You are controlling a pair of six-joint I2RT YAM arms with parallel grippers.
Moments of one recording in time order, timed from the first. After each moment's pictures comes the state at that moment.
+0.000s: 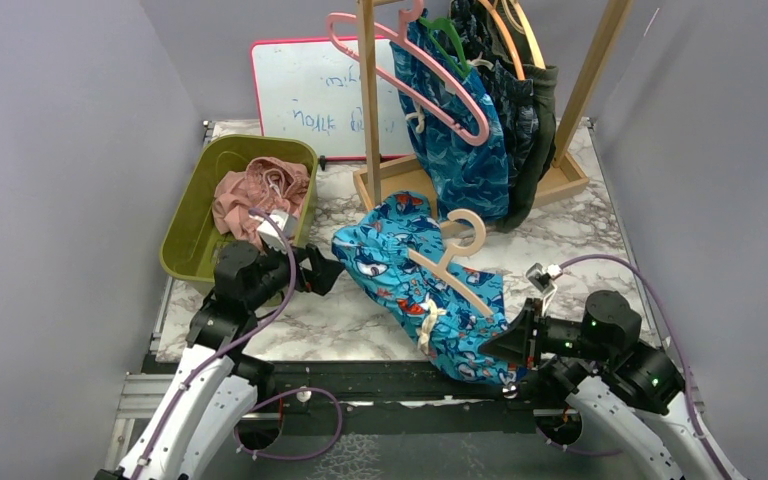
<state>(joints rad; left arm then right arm) -0.31 0.56 0.53 -0.26 0.35 -0.29 0.65 0.17 0.60 -0.75 -0.61 0.61</state>
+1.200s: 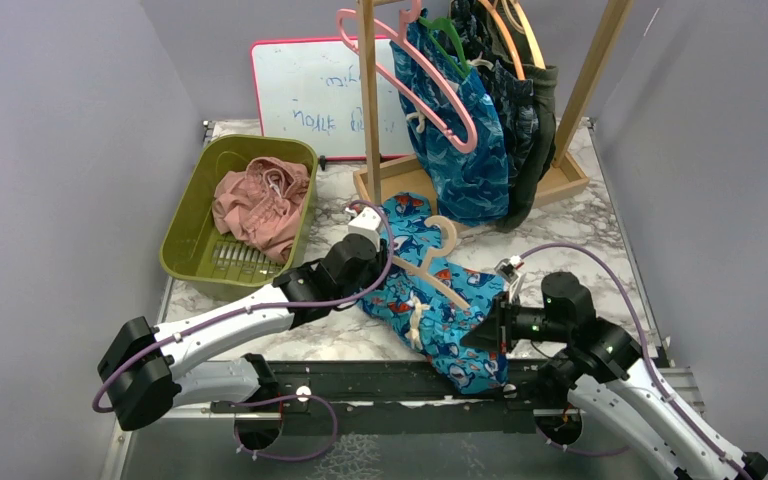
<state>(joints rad) -0.95 1.13 0.74 -0.17 -0.29 -0.49 0.64 0.39 0.45 -0.59 -0.59 0.59</state>
